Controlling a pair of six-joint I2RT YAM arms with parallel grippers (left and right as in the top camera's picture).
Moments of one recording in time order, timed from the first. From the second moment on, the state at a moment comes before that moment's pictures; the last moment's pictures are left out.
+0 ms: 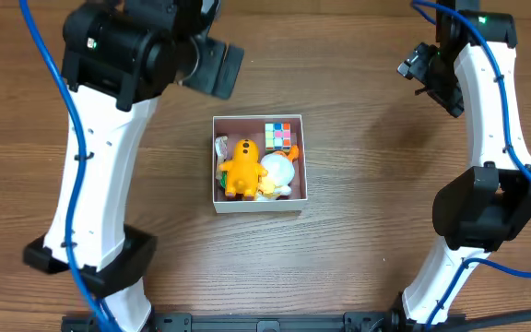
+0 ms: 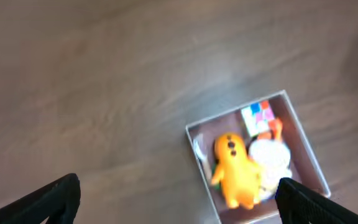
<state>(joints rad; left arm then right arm) -0.39 1.92 2.61 -1.69 -0.12 -0.05 -0.06 2.09 2.10 -1.36 0.20 0.69</state>
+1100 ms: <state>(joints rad) -0.39 1.57 1.70 -0.89 -0.03 0.19 -0.06 2.09 2.10 -1.36 0.20 0.70</state>
